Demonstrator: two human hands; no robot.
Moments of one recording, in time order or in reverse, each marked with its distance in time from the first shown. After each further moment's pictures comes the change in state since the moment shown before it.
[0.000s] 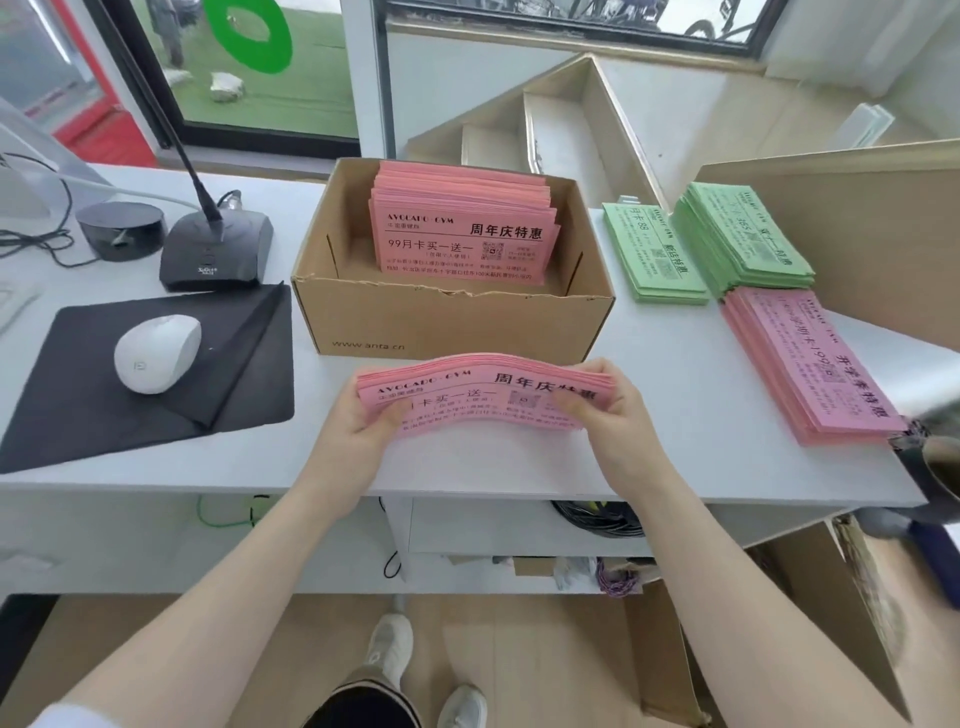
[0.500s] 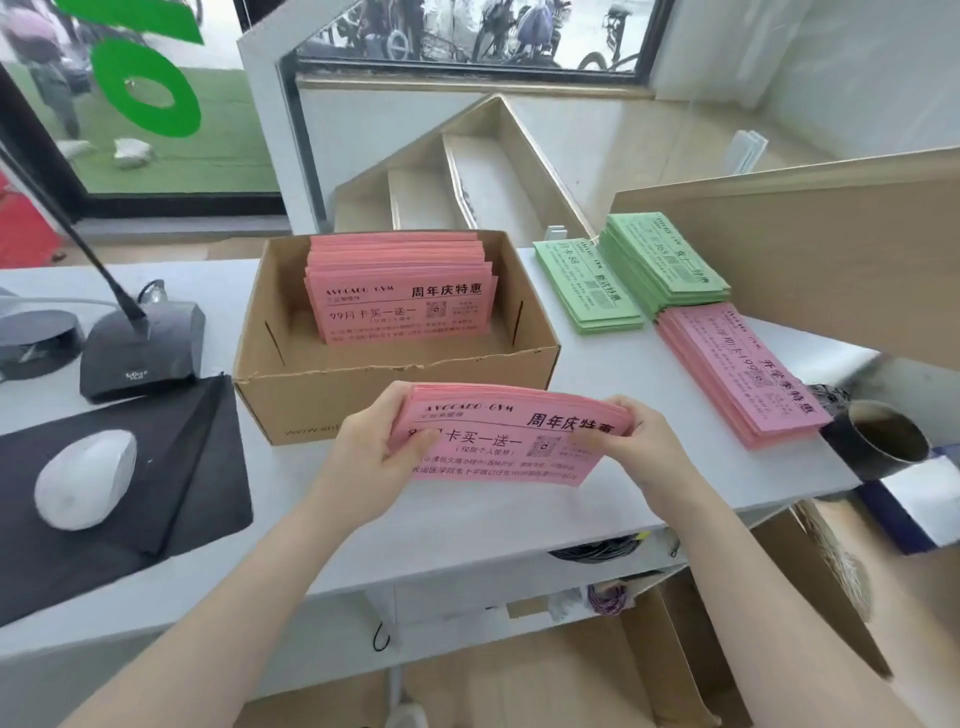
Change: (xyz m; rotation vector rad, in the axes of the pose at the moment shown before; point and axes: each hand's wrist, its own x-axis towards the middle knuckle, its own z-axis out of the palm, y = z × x) left_hand 0.046 0.050 0.021 0.409 -0.267 0.371; right_hand 0.005 -0.018 -0.049 -0.176 0.228 0.189
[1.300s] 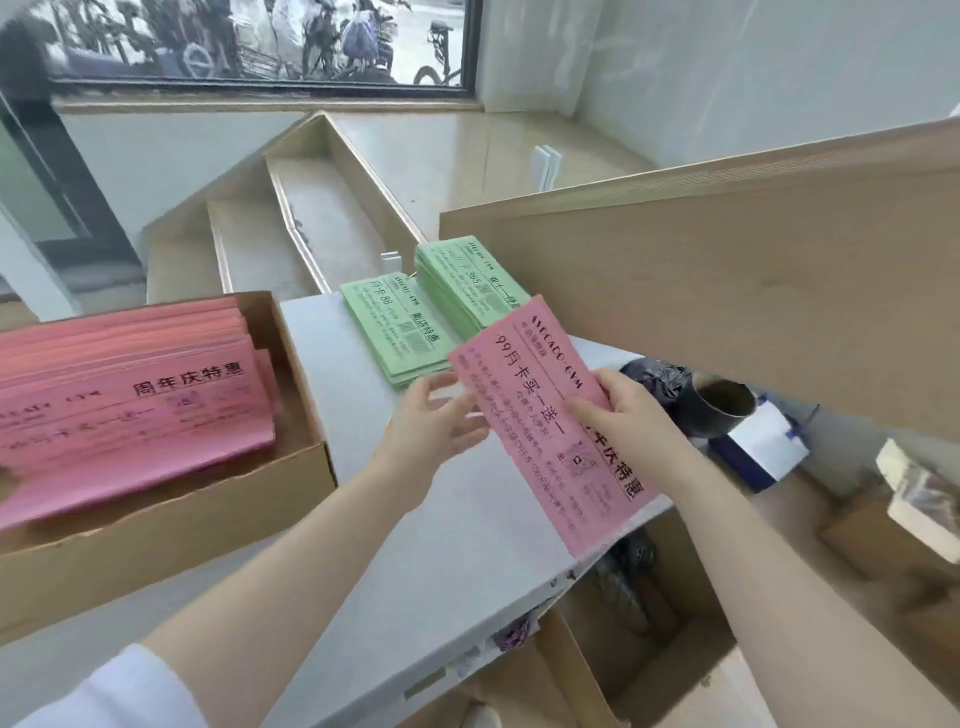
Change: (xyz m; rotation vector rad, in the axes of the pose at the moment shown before) left_hand 0.157 0.083 0.208 -0.791 -0.237 -0.590; right_hand 0.036 -0.020 -0.179 -0.345 0.182 0.034
